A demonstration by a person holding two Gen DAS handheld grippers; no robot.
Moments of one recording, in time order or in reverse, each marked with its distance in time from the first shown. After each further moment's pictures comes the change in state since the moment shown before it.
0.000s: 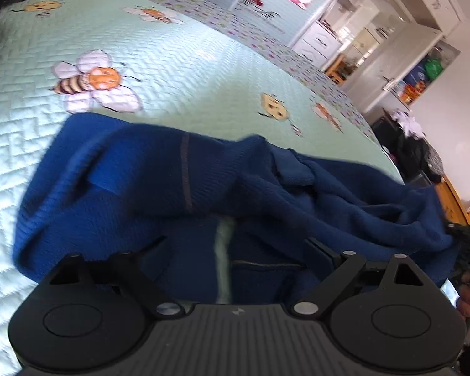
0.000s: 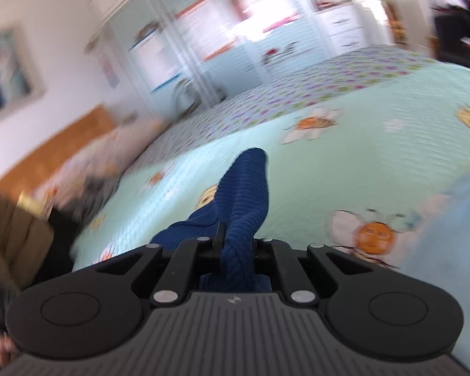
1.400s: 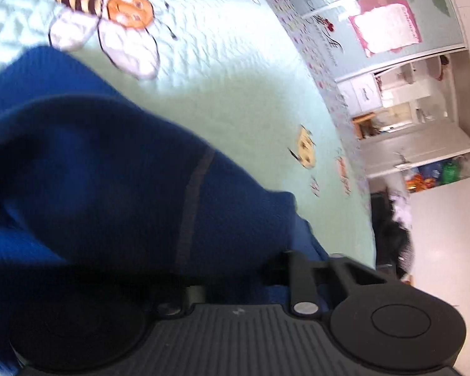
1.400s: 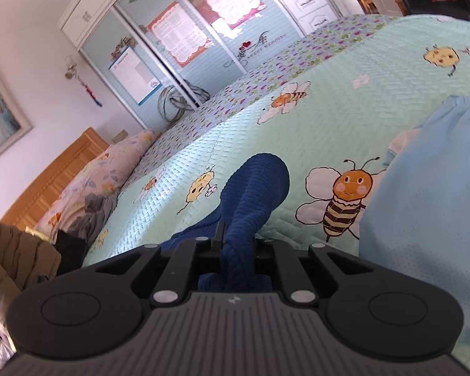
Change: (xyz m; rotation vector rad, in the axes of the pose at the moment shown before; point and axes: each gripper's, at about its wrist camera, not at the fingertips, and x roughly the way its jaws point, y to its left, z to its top) left arm 0.110 0.039 0.065 -0.491 -0.006 -0.093; right arm 0.000 -0.030 -0.027 0.153 0.014 0.036
